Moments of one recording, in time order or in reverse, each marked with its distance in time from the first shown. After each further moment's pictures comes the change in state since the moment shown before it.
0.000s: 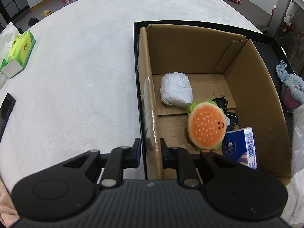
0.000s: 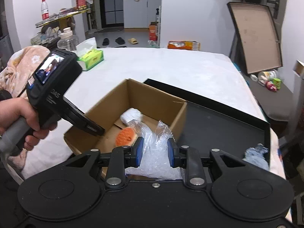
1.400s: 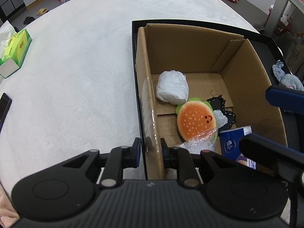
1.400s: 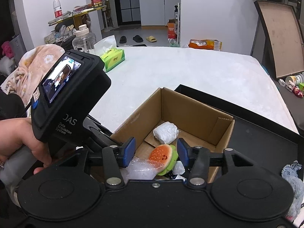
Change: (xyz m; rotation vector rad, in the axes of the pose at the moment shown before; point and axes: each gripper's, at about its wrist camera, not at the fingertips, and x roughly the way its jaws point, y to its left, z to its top) left arm 0.000 0.006 0.001 0.009 0.011 -0.035; right arm 0.043 0.041 0.029 -0.016 0.018 0.098
